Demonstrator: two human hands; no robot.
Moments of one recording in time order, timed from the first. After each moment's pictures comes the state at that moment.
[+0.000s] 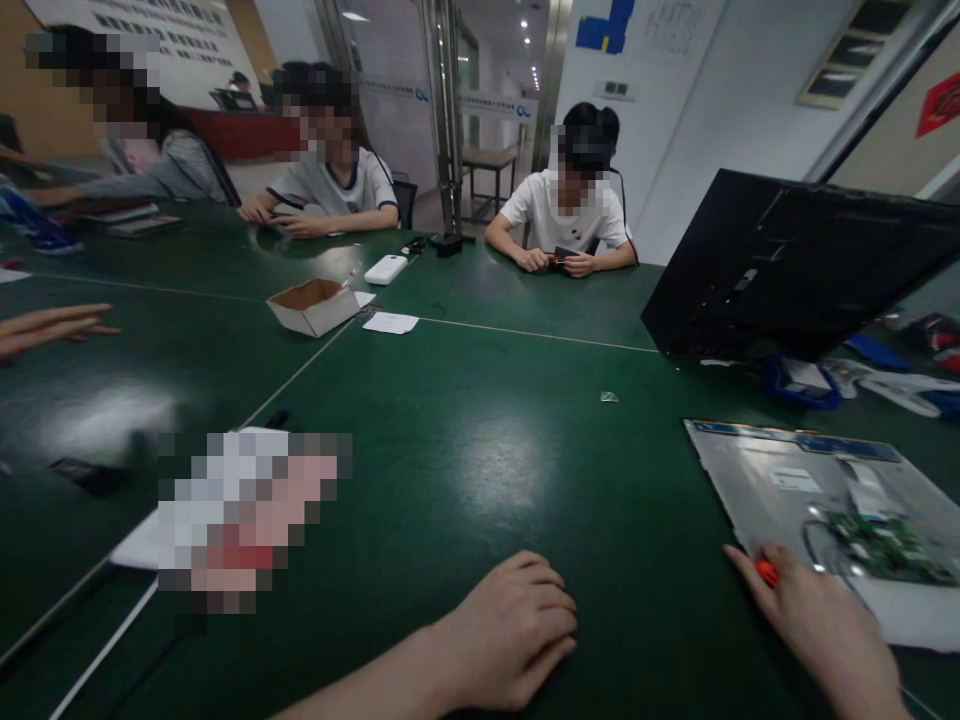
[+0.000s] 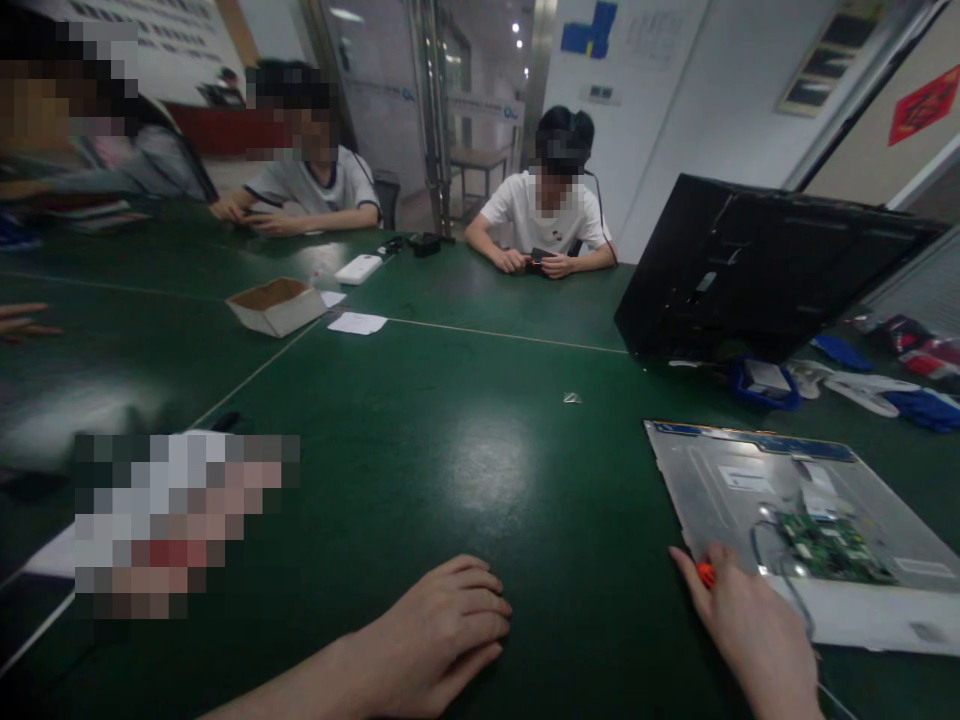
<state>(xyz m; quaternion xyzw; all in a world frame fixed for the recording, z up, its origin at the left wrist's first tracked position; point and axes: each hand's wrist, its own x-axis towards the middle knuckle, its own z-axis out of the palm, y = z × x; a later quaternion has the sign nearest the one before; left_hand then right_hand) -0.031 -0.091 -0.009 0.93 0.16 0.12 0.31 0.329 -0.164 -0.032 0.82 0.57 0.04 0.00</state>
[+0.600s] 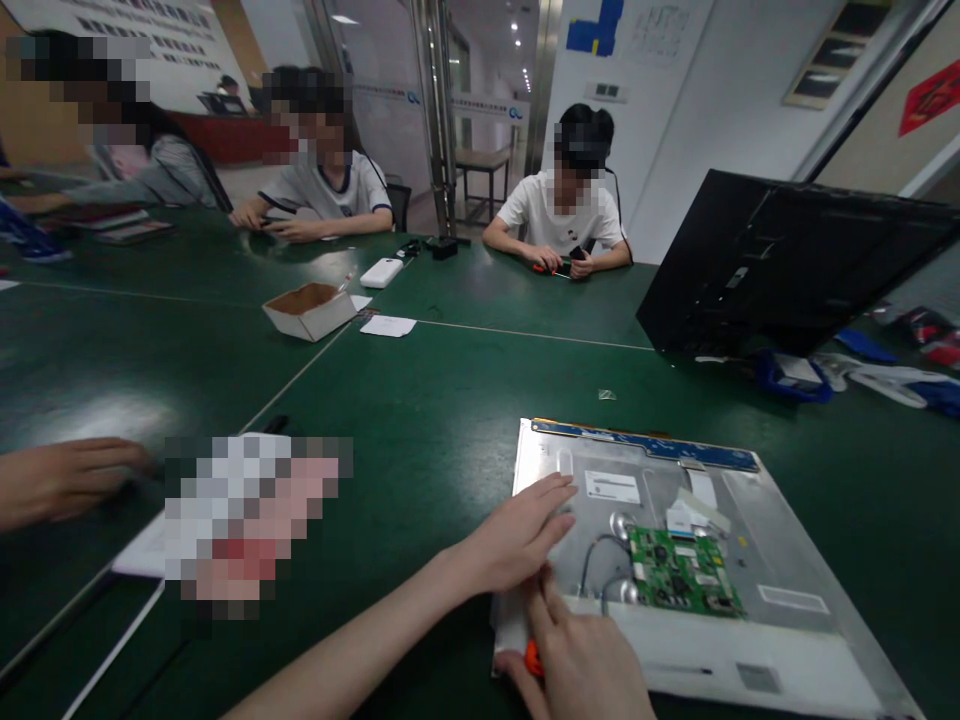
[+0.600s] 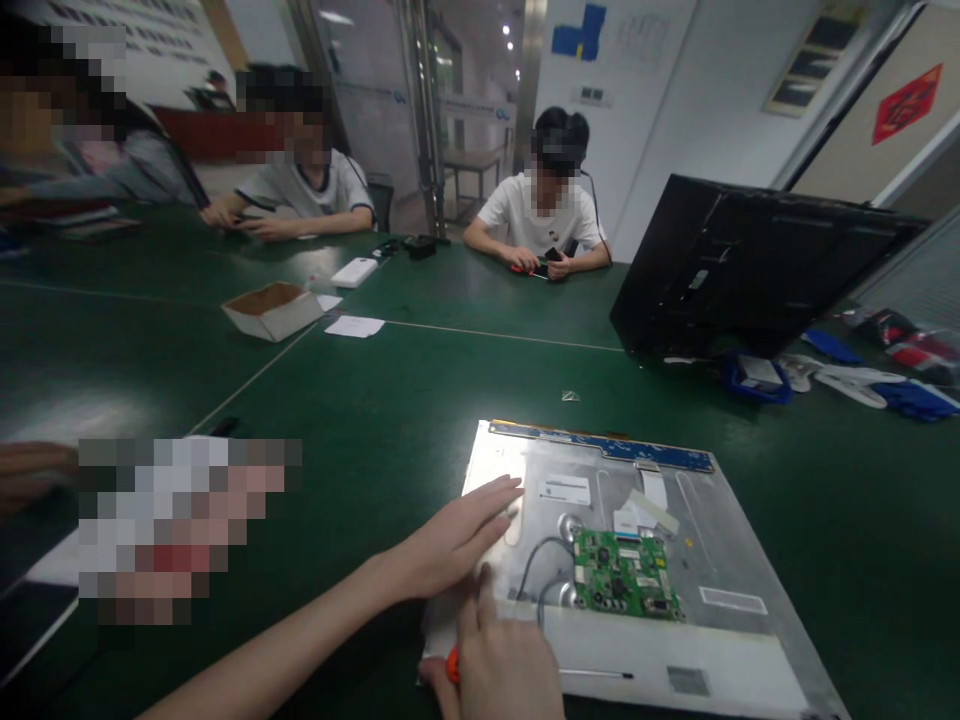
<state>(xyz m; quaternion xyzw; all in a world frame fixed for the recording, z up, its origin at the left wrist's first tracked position) -0.015 -0.042 -0.008 0.87 0.29 0.17 0.36 0.096 -0.162 -0.022 0.58 0.80 -0.11 -0.01</state>
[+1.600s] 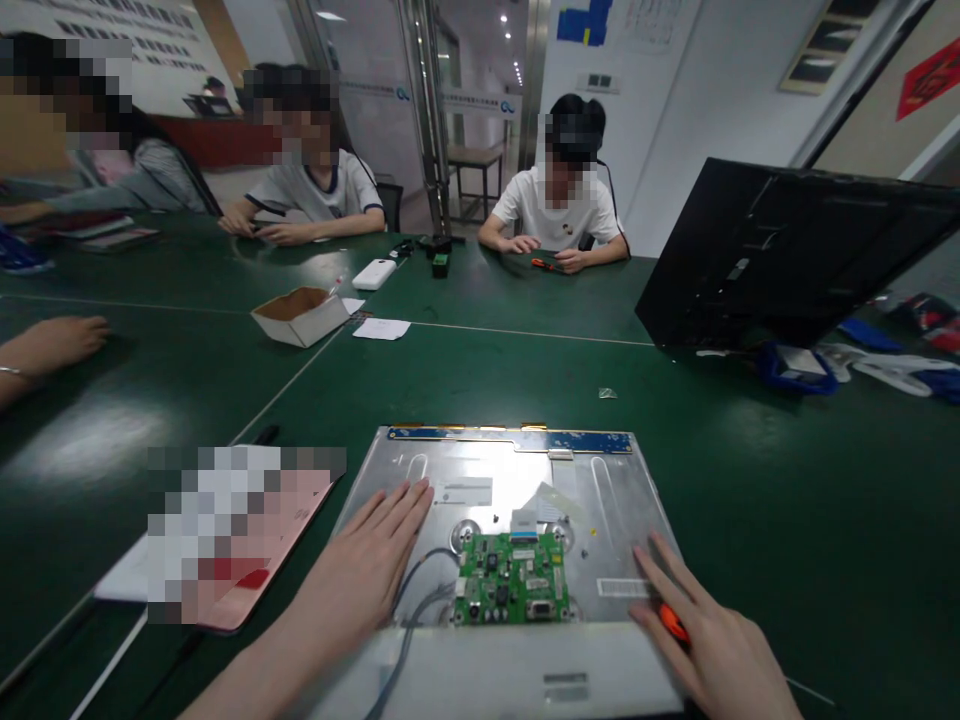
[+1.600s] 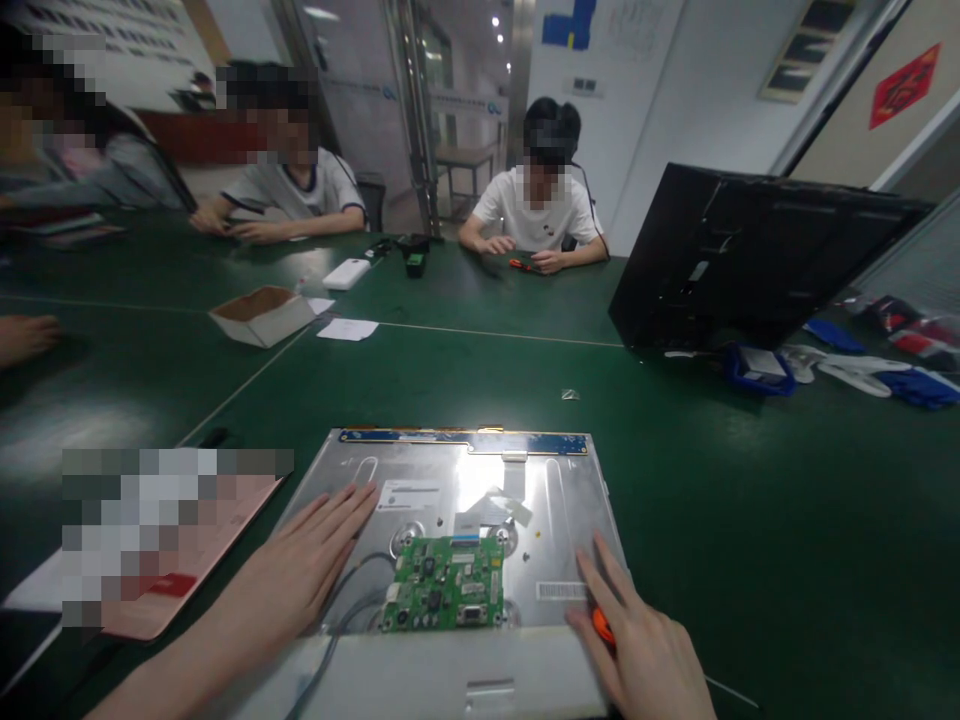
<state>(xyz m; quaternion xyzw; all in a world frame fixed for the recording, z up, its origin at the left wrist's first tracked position) -0.159 -0.049 -0.025 0.91 0.42 0.03 -0.01 0.218 -0.177 -0.031 0.67 0.73 -0.06 -0.06</state>
